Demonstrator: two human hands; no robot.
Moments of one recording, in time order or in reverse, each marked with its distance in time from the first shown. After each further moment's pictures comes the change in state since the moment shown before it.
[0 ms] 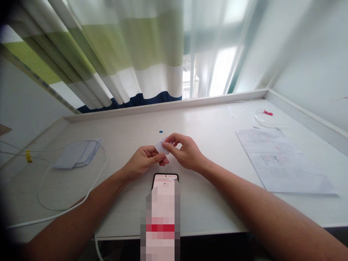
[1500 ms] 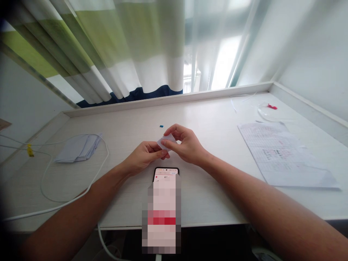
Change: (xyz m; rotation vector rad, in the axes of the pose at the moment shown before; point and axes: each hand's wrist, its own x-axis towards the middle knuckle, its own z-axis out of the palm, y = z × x) left_hand 0.000 -0.003 -0.004 0.045 -0.057 -0.014; right_hand 0.001 0.009 0.003 0.271 -0.036 0.019
